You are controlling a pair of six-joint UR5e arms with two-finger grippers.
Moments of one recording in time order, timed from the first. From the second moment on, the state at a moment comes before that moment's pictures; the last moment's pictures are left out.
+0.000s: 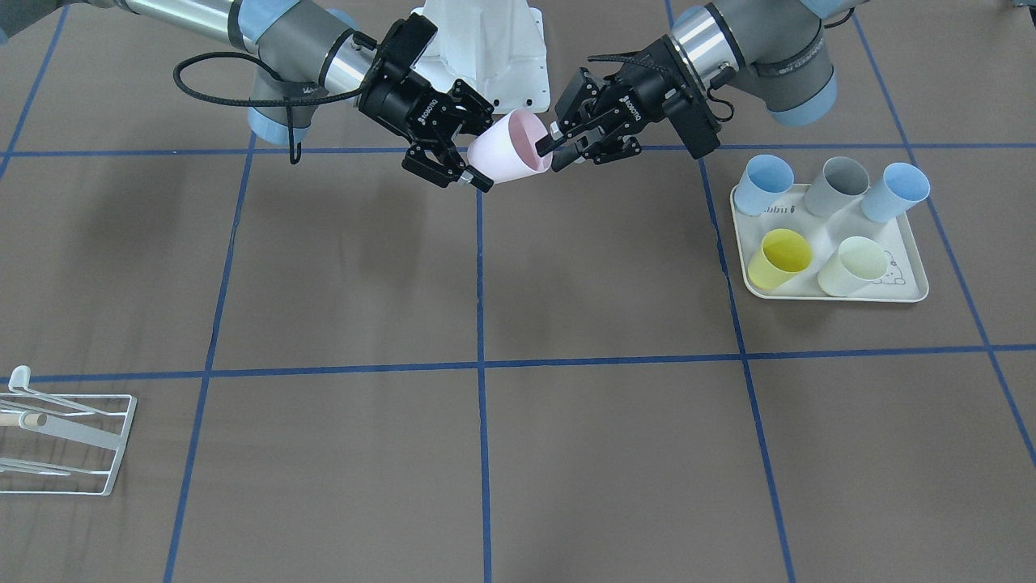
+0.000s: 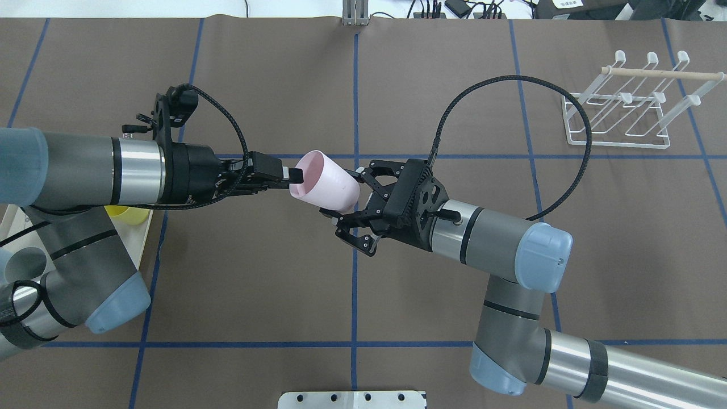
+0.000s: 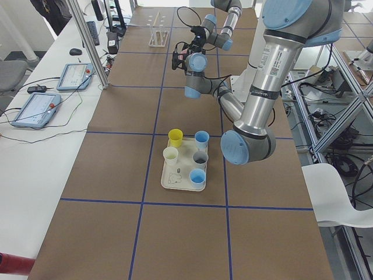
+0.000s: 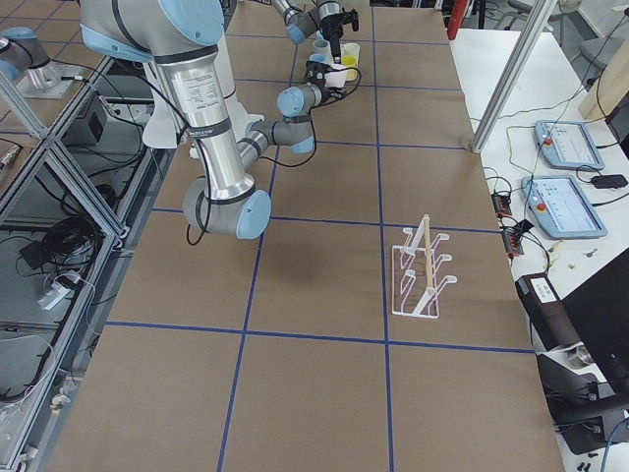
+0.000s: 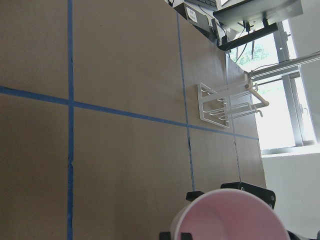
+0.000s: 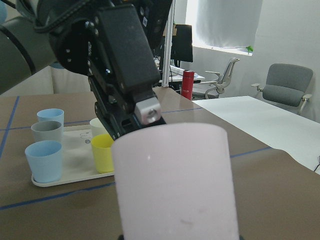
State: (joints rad) left arm -0.64 -1.93 -1.84 -2.69 -1.96 -1.57; right arm 0.38 -1.10 1.66 -0.25 1.48 0.24
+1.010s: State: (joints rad) left arm -0.97 -1.72 -1.90 -2.42 -2.10 -0.98; right arm 0.51 -1.15 1.91 -0.84 1.48 0.22
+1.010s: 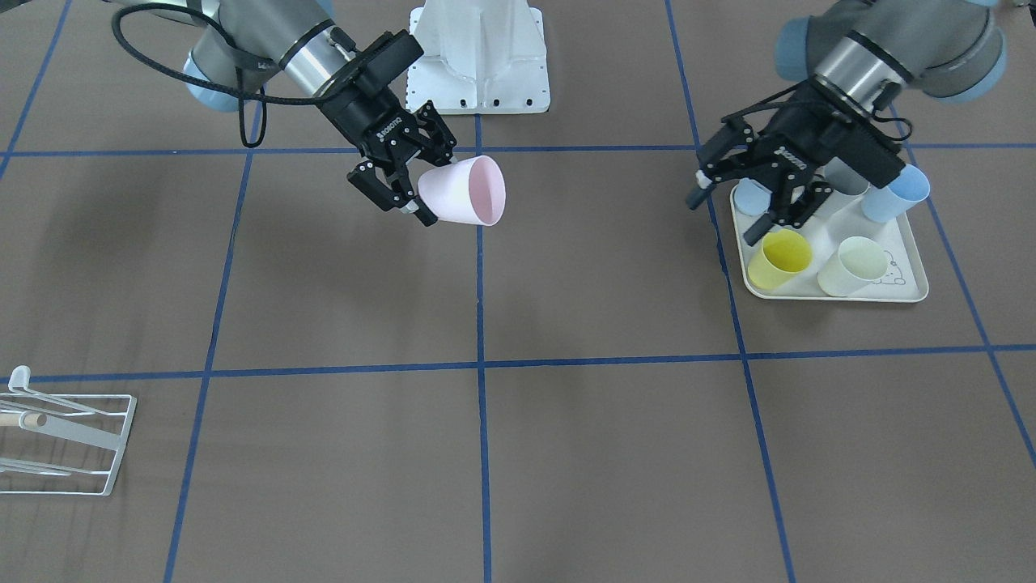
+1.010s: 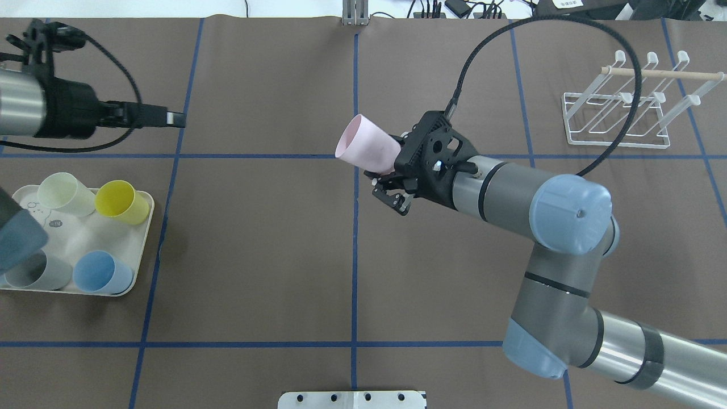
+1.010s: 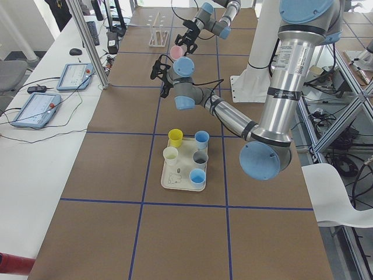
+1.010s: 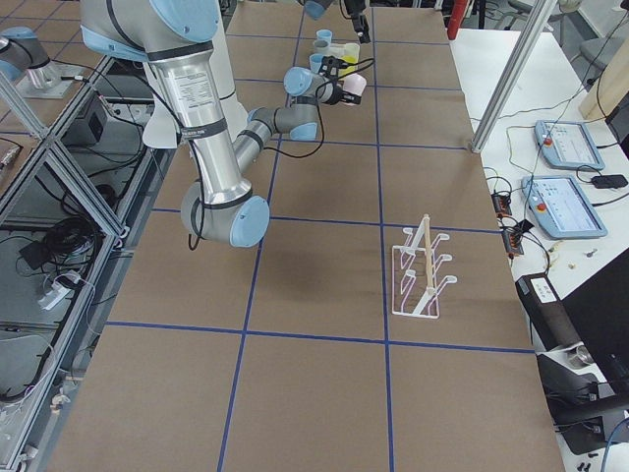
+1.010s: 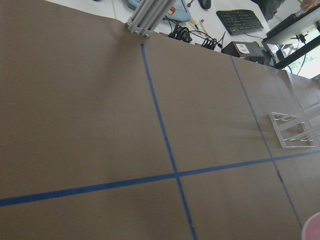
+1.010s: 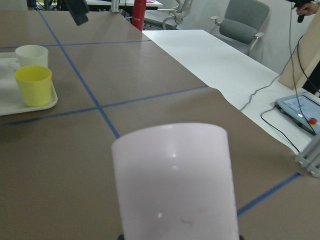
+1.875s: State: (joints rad) left arm -1.44 -1.48 -1.78 -2.40 -2.39 -0.23; right arm 0.98 -1.14 2.03 -1.56 1.48 -0.70
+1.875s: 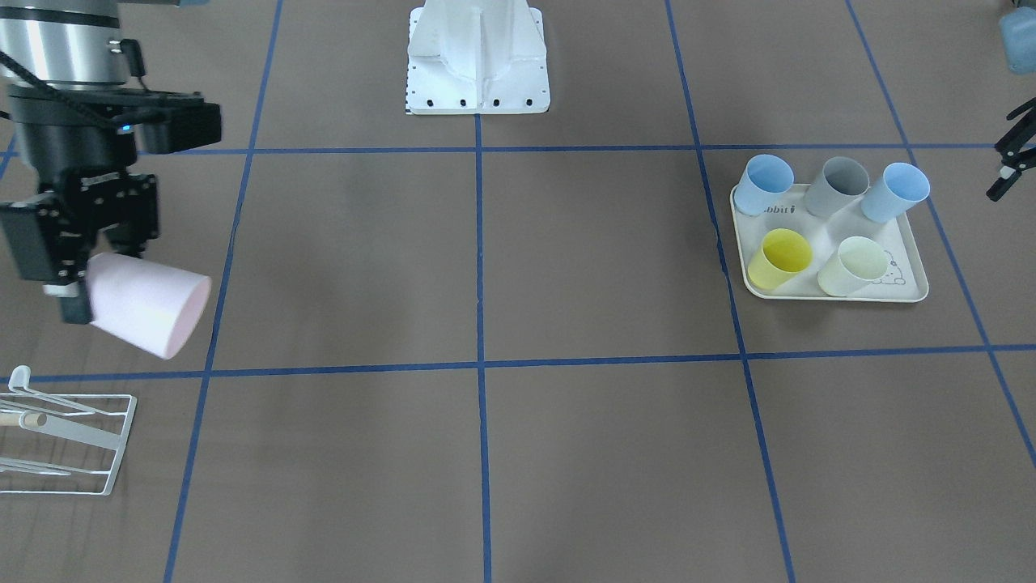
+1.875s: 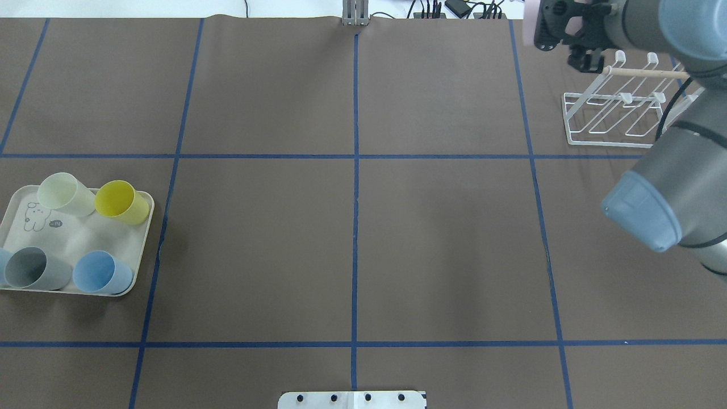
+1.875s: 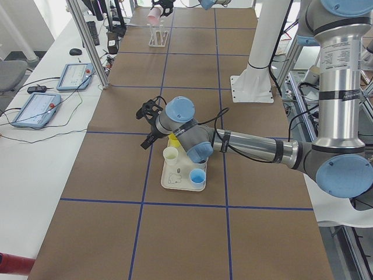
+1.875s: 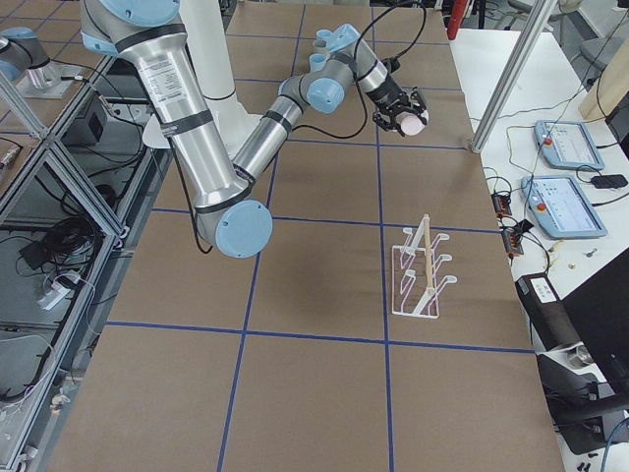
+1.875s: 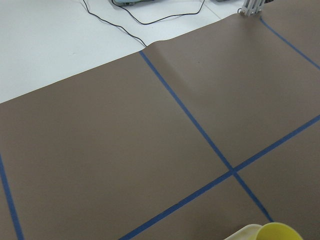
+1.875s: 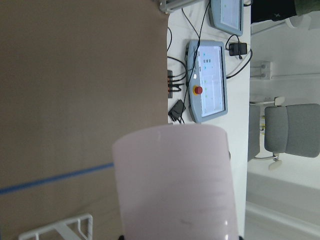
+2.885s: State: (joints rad) left arm -1.46 -1.45 -1.76 -2.41 -2.41 -0.21; right arm 1.15 -1.19 1.65 -1.28 1.41 -1.48
